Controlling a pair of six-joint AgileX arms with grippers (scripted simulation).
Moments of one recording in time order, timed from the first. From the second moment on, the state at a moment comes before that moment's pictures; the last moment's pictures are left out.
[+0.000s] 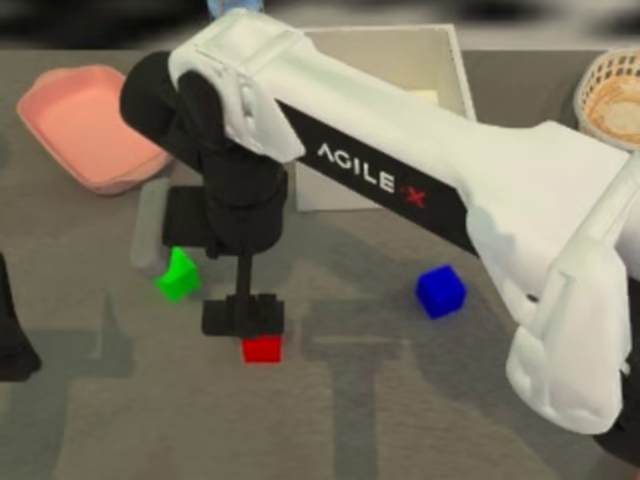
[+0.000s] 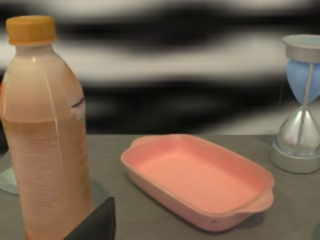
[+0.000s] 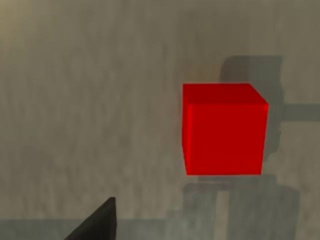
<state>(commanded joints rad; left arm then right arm) 0.00 0.02 0.02 -0.02 0.00 0.01 0.87 2.57 2.51 -1.47 -0.01 -0.67</state>
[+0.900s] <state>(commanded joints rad) -0.17 1.18 0.88 -0.60 0.00 0.32 0.37 1.19 1.27 -0.69 -0.06 -0.31</state>
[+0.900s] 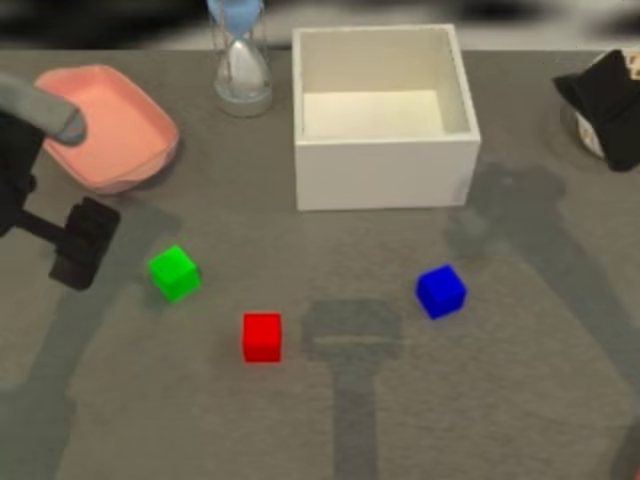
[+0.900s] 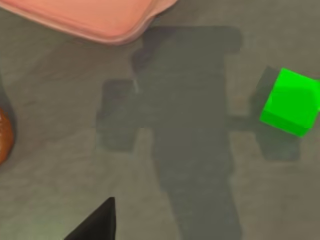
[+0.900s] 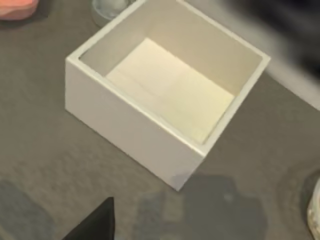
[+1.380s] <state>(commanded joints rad) -0.26 1.83 1.37 -0.94 0.00 0.50 0.11 0.37 0.36 -0.22 -0.03 -0.09</state>
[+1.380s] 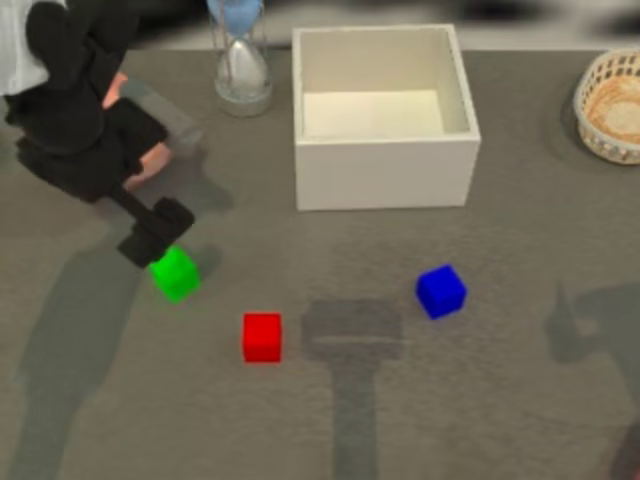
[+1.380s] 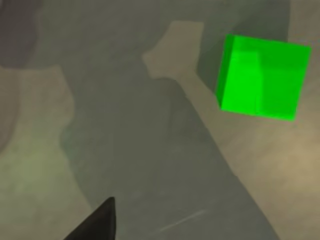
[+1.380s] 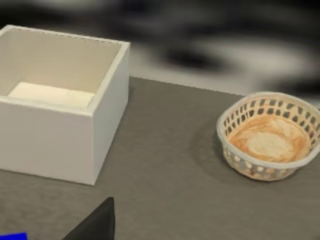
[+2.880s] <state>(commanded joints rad) -0.30 2.22 1.45 -0.80 0.00 0.58 0.01 0.00 0.00 0.00 0.00 0.00</state>
